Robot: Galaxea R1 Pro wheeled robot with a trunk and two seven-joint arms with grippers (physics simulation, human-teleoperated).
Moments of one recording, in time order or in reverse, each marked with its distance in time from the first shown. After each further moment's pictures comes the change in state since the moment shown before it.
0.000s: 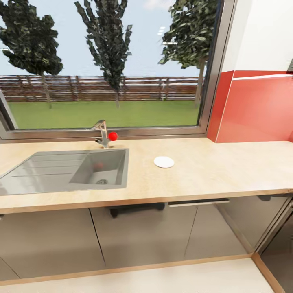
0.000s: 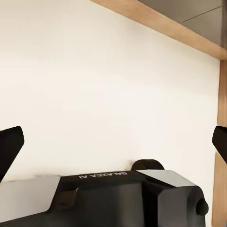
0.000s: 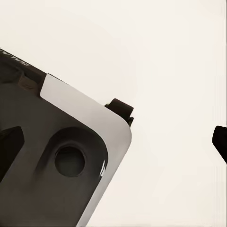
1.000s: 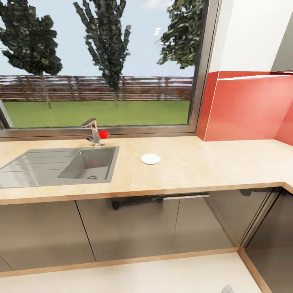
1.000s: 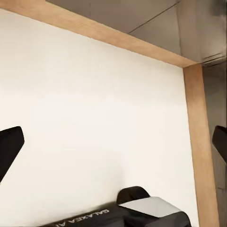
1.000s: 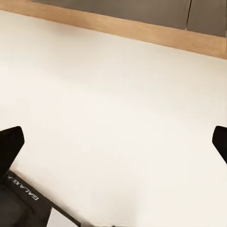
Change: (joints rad) left arm 0.000 -0.012 0.009 -0.151 -0.011 0.004 -0.027; right arm -0.076 -0.049 -0.010 -0.293 -0.209 0.009 0.184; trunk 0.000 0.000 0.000
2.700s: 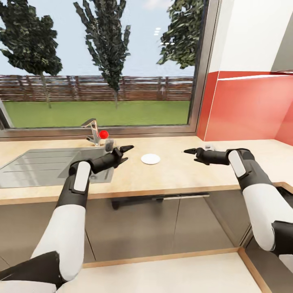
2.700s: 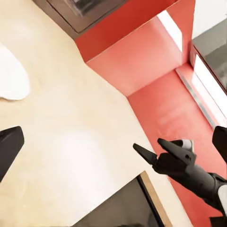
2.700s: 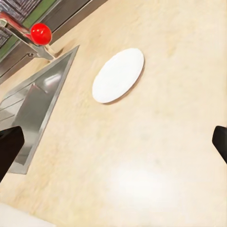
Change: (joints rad) left arm -0.745 -0.290 0.472 -0.861 0.021 1.110 0.375; right arm -0.860 0.063 -0.393 -0.454 -0.270 1.233 -0.122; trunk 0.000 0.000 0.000
